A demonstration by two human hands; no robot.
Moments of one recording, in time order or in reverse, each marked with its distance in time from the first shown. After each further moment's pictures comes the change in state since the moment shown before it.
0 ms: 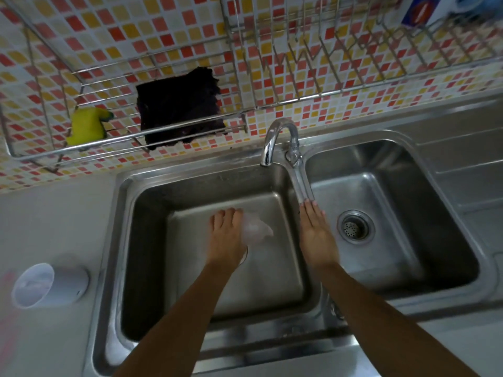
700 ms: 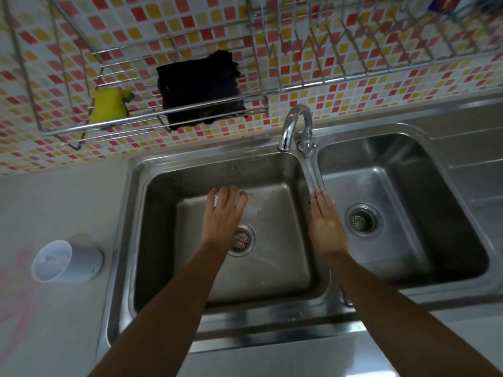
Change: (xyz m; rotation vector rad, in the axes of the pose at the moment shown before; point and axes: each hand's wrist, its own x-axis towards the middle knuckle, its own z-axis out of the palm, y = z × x) left_hand -0.004 -0.032 -0.016 0.438 0.106 0.138; right_hand -0.001 -0.002 0.003 -0.046 0.072 -0.034
